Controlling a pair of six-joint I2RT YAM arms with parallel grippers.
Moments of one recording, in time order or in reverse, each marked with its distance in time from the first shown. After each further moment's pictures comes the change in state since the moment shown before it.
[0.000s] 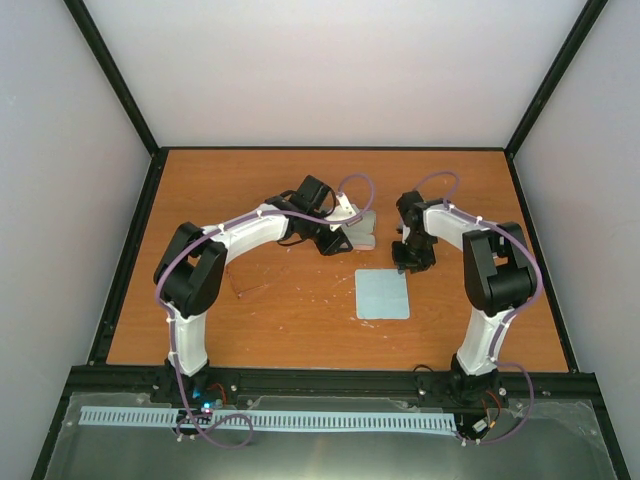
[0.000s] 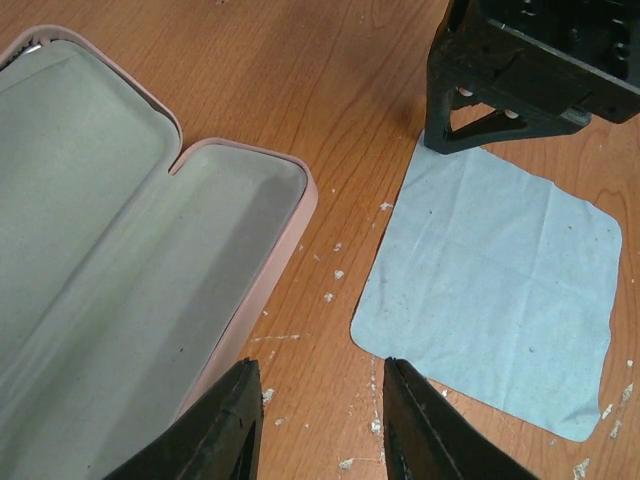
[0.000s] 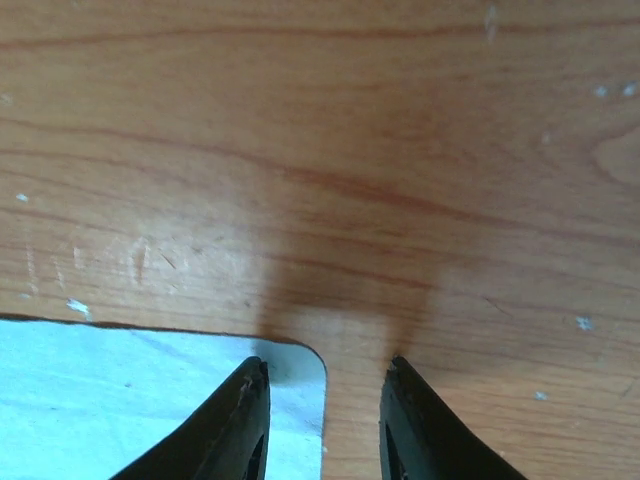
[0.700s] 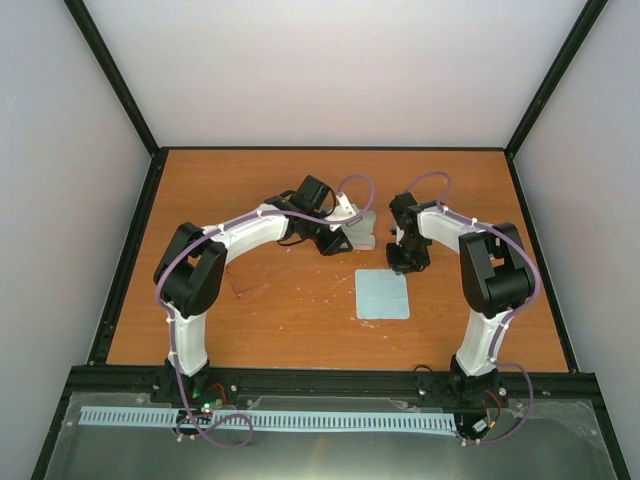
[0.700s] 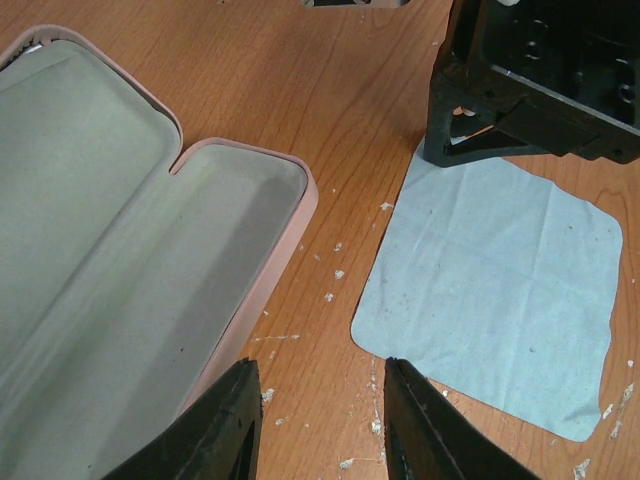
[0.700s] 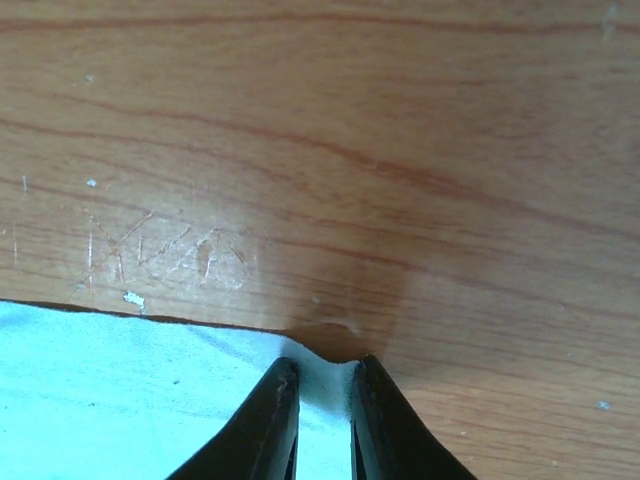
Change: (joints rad) left arm 0.000 0.000 0.000 0.000 -0.002 0.000; right arm 0.049 0.007 -0.008 0.023 -0.002 0.002
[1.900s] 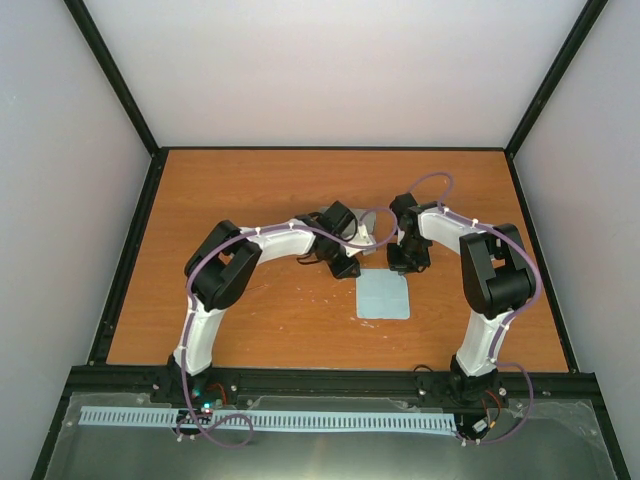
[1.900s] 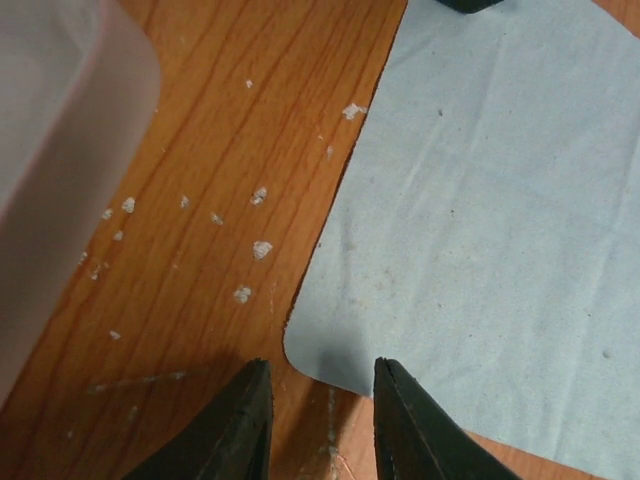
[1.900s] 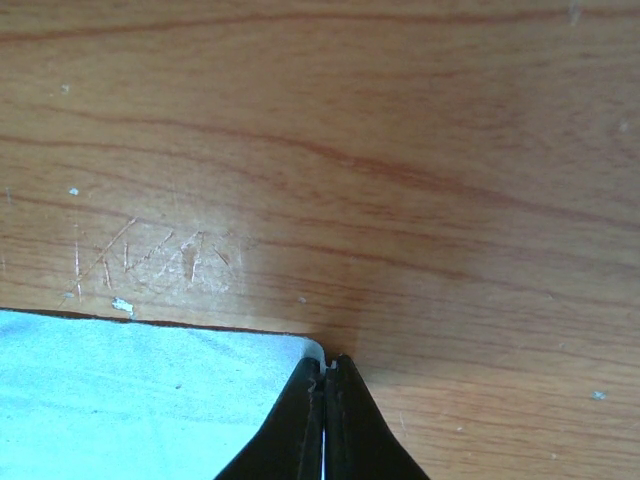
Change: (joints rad) left arm -0.118 0.173 0.015 -0.002 -0.092 0.003; right arm -0.001 -0.012 -0.014 0.013 0.013 0.045
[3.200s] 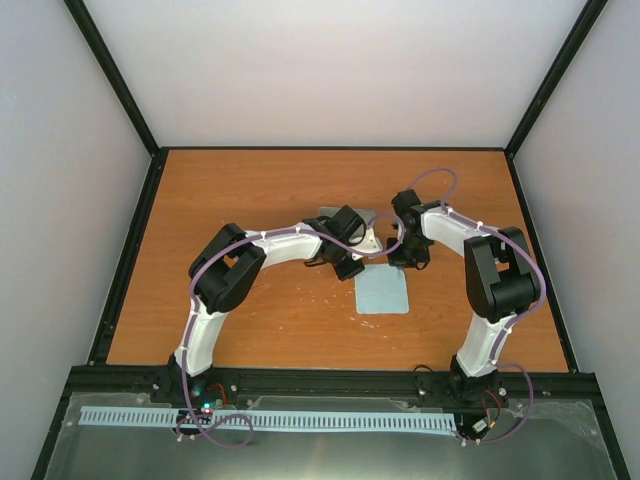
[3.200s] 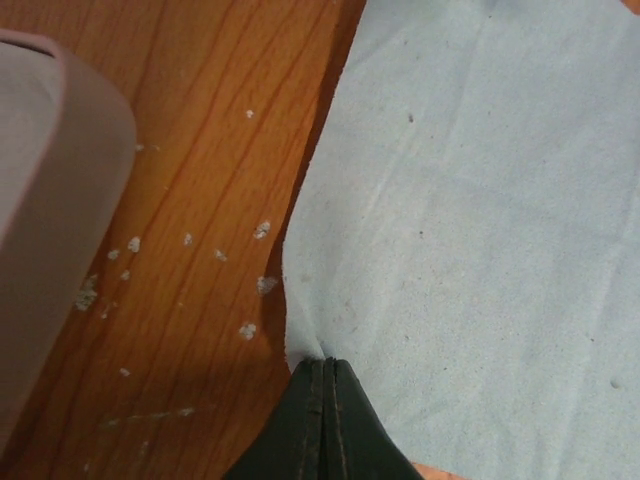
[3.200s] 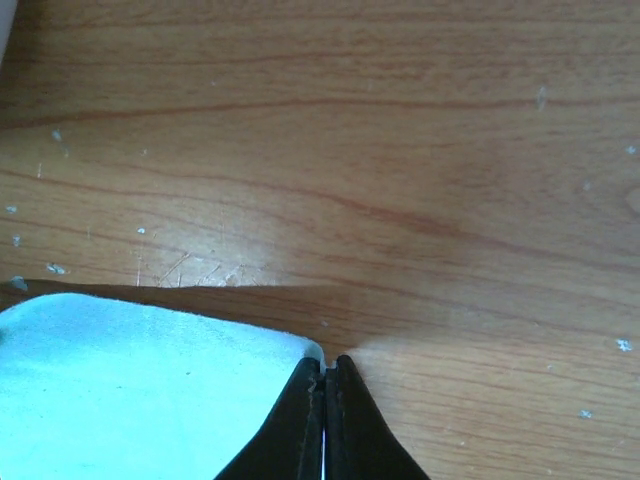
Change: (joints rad) left arm -0.050 0.010 0.023 0.014 -0.132 0.023; right arm -0.005 -0.036 -0.002 0.042 -0.010 -0.001
